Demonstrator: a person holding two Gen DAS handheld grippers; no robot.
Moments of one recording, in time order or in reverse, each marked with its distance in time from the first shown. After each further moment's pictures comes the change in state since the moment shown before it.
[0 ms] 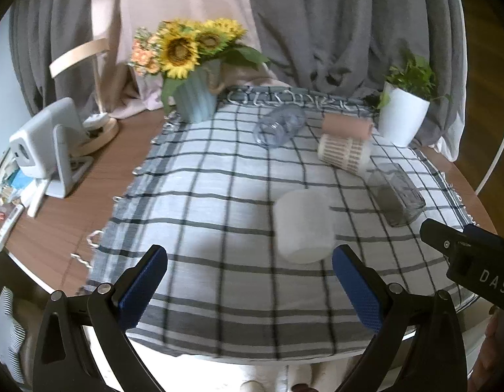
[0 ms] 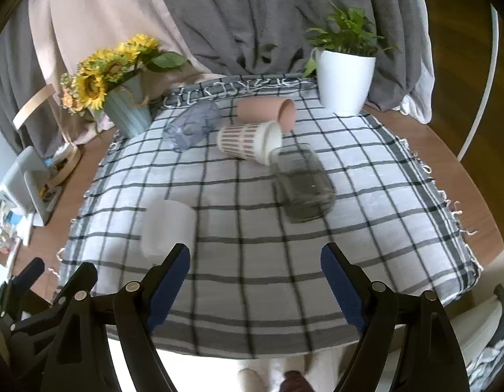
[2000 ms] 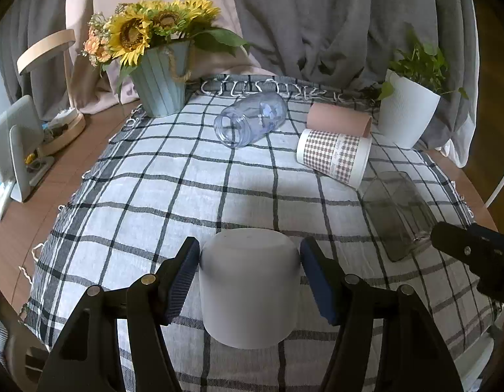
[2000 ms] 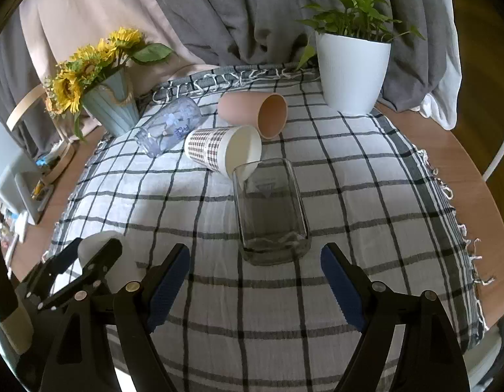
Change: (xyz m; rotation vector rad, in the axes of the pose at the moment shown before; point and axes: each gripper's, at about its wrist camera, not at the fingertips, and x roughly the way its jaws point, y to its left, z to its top) left arm 0.077 -0.051 0.024 -0.025 0.009 -0.016; right arm 0.065 -0.055 0.043 -0.044 0.047 0.080
